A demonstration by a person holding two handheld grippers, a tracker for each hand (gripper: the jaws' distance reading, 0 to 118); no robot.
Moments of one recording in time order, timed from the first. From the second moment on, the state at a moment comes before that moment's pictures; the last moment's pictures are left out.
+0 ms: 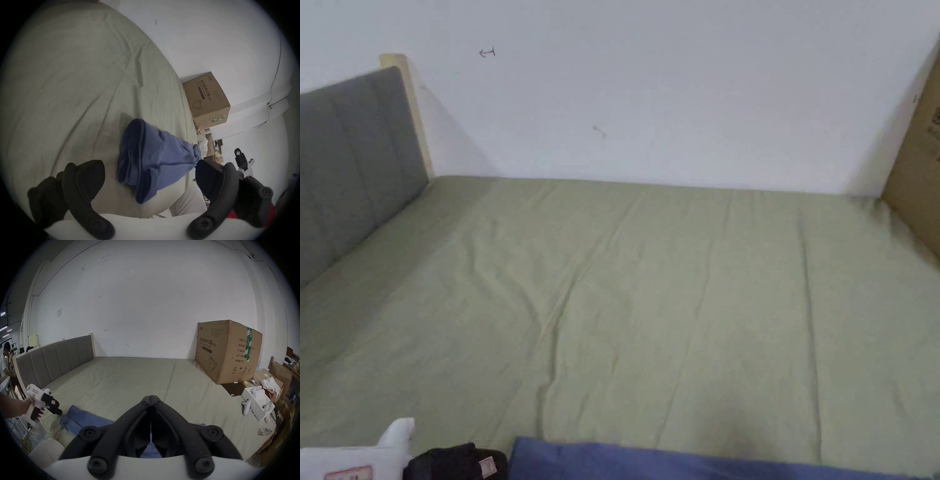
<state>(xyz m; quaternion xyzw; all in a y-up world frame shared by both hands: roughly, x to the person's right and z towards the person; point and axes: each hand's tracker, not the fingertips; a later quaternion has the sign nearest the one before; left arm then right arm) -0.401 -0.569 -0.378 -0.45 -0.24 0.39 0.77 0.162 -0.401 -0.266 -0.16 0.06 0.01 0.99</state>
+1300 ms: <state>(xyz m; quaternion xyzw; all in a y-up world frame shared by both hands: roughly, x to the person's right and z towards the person) -0.140 -0.502 -0.406 -0.53 -0.24 0.19 0.79 0.198 -0.407 -0.245 -0.21 0.05 -0.09 0.97</state>
